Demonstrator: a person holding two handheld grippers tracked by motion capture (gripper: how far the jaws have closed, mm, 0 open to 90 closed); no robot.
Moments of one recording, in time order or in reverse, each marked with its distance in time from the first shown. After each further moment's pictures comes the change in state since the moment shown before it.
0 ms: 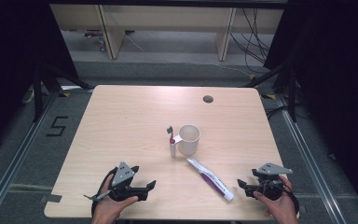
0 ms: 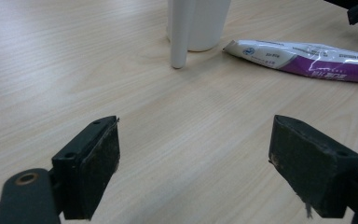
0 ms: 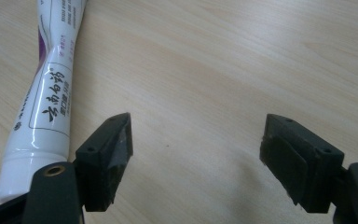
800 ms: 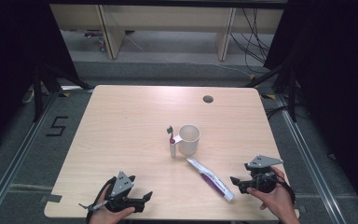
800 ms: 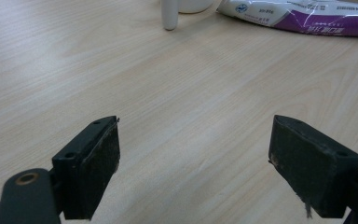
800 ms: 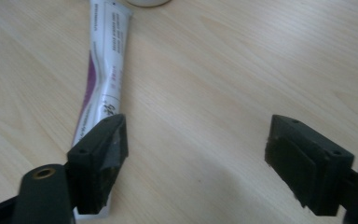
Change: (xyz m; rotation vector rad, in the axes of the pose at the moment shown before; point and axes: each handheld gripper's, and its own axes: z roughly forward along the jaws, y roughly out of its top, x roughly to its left) left arm -0.012 -0.015 -0.015 0.081 0.025 0.043; right arm 0.021 0.038 -0.004 0.070 0.066 -0.069
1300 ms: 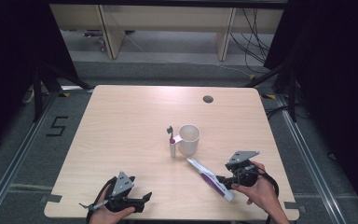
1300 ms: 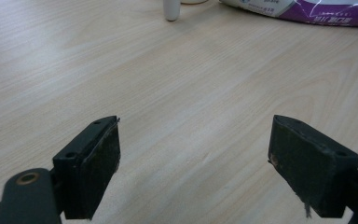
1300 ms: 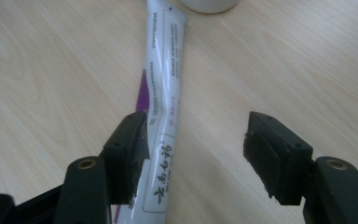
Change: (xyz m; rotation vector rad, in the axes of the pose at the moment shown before) left arm 0.003 -0.002 0.002 0.048 0.004 0.028; right arm 0.025 0.035 0.027 0.068 0.083 -0.154
